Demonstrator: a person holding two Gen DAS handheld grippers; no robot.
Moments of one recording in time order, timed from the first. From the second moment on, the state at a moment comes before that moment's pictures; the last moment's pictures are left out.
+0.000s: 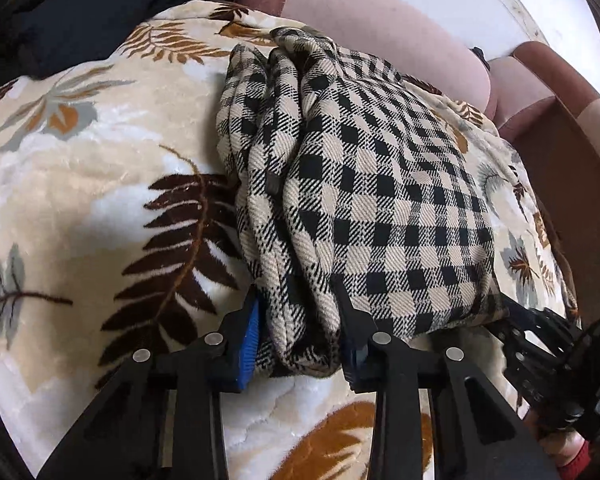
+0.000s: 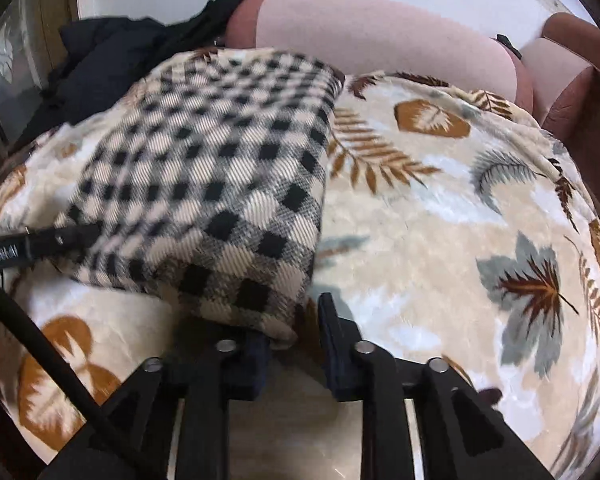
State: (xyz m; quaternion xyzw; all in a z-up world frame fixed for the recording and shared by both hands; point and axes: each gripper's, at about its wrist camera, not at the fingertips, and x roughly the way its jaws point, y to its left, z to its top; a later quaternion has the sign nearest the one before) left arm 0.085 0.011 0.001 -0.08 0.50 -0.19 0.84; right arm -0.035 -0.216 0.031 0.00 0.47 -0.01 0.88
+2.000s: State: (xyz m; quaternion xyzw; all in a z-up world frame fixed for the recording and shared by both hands) left arm -0.039 0.078 0.114 -0.05 0.27 -0.01 0.96; right arm -0.090 -0.235 0.079 0.08 0.45 0.00 0.89
